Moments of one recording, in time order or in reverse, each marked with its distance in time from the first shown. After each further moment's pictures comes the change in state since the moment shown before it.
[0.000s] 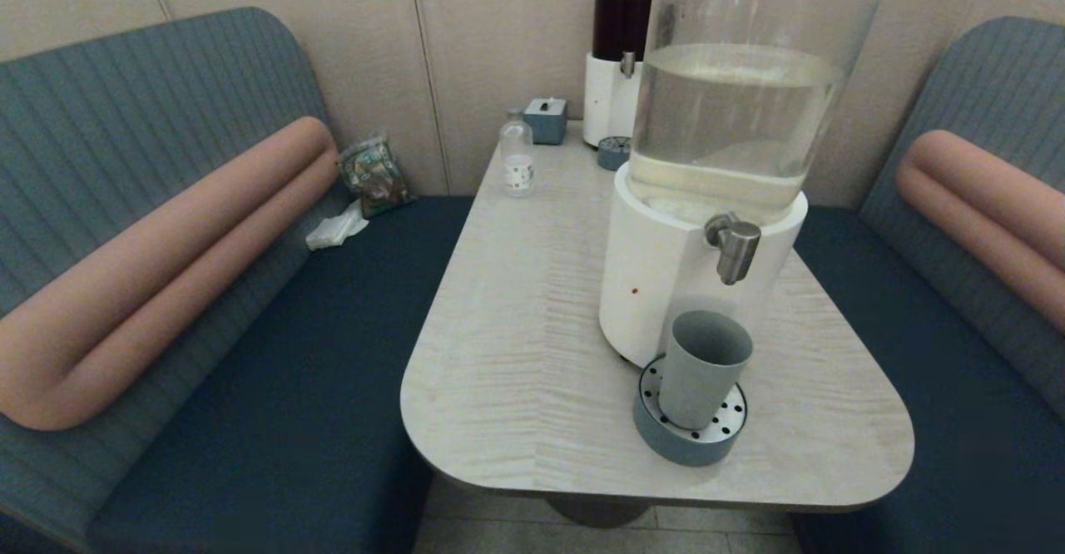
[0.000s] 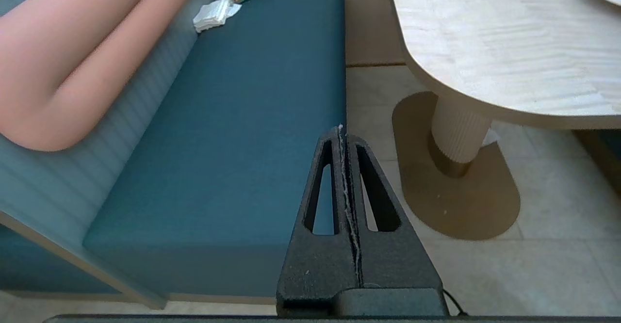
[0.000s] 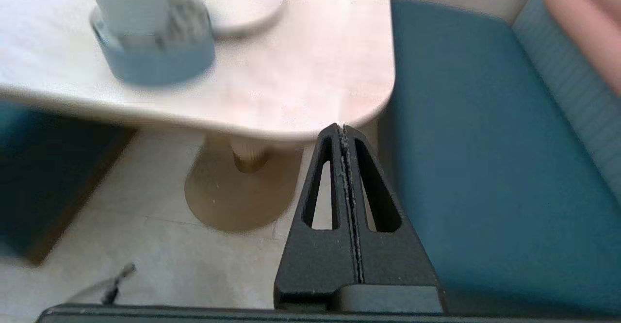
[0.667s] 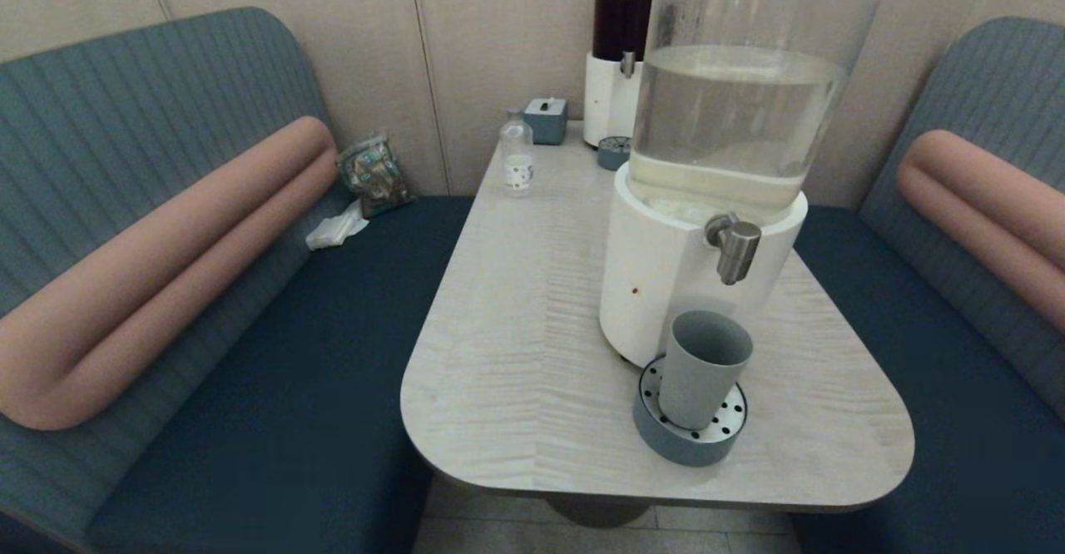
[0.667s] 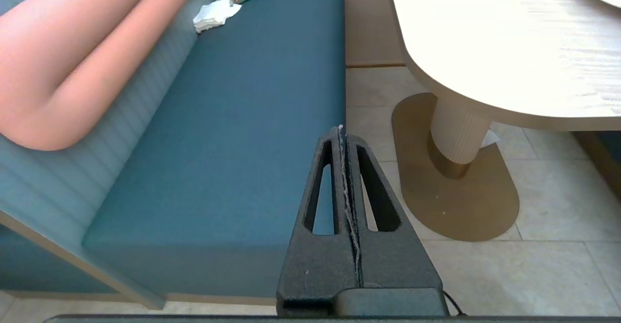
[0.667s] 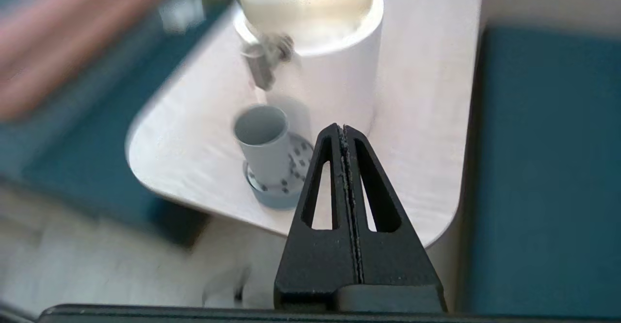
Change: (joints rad) left arm 0.000 0.000 0.001 -0.001 0.001 -0.001; right arm 0.006 0.839 -1.122 0.457 0.243 0.114
